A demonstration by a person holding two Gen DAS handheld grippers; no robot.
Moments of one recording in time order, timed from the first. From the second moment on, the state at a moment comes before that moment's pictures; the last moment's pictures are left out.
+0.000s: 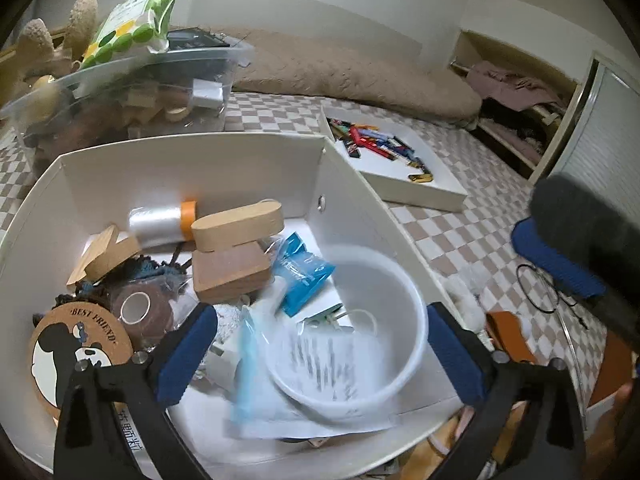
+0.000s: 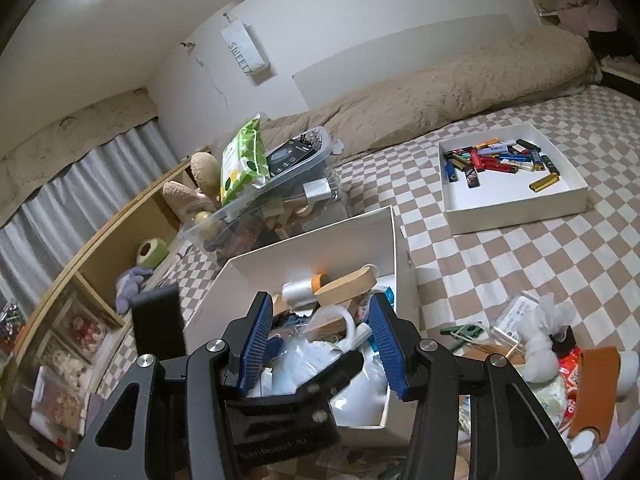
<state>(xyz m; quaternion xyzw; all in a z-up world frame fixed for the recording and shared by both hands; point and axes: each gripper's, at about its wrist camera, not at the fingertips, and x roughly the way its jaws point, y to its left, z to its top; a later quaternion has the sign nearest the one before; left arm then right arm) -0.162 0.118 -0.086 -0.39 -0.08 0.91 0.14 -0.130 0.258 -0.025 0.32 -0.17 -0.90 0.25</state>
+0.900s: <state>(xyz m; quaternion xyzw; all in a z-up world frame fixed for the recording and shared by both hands) -0.125 0.087 -0.055 -0.37 -0.09 0.92 0.10 -0.112 0.258 -0.018 0.31 -0.15 -0.91 0.25</state>
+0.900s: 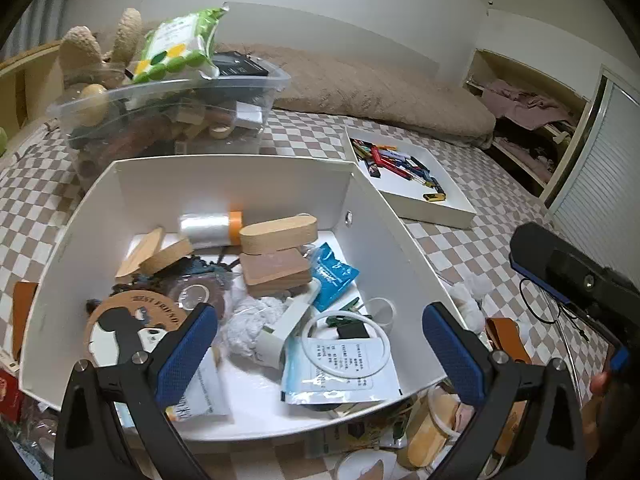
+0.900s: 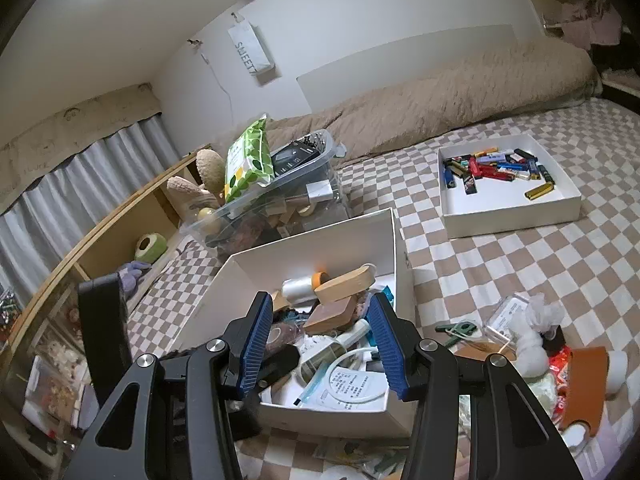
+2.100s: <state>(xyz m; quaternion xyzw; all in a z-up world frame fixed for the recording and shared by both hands) -0.032 0.026 -0.023 -0.34 -0.08 0.94 0.04 -0.039 0.246 -0.018 0.29 -0.04 -0.93 0.20</state>
